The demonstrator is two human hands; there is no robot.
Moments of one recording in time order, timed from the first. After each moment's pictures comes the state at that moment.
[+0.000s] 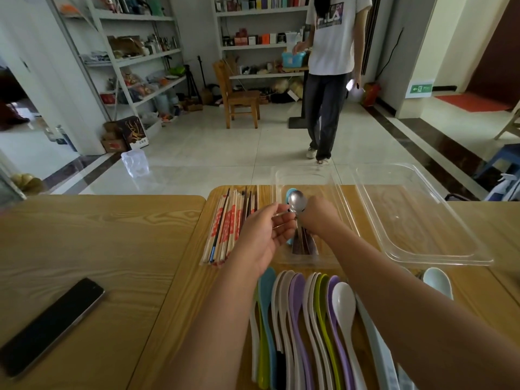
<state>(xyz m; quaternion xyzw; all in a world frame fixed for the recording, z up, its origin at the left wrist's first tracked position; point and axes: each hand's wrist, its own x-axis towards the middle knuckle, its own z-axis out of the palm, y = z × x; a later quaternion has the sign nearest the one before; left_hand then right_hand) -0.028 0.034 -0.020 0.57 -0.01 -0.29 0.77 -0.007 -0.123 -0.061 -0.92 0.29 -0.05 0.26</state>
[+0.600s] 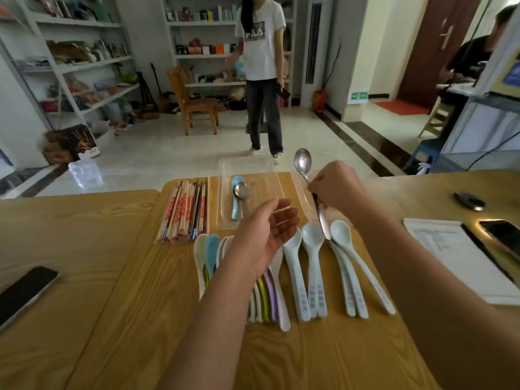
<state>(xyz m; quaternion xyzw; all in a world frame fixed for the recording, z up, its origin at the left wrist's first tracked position) -0.163 0.002 -0.007 0.48 -0.07 -0.38 0.79 -0.188 -0.169 0.029 -0.88 0.36 -0.15 0.27</state>
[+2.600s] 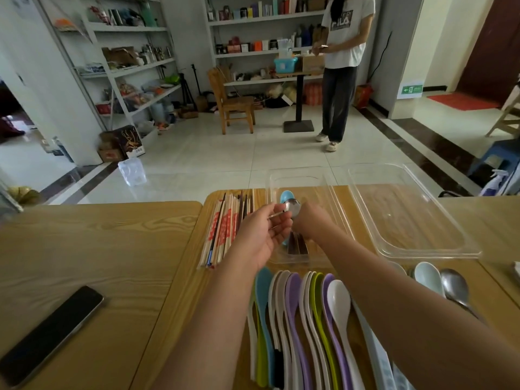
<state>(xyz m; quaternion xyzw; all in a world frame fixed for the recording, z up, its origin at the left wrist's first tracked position) -0.025 0.029 -0.020 0.57 -0.01 -0.32 0.76 -0.005 -0.121 -0.072 -0.90 0.32 -0.04 0.30</state>
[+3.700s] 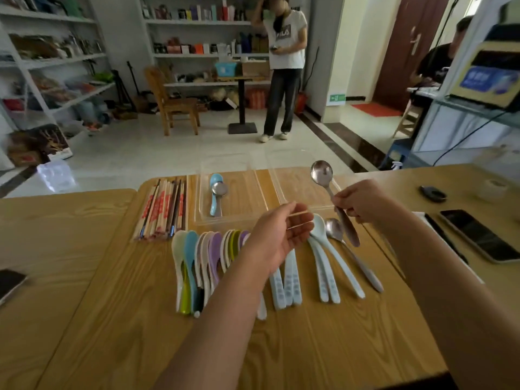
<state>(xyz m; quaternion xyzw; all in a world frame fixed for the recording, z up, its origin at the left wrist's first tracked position) -0.201 -0.037 -0.015 0.50 -0.11 -0.45 0.73 -0.277 -0.226 0.003 -0.80 0.39 -0.13 0.45</state>
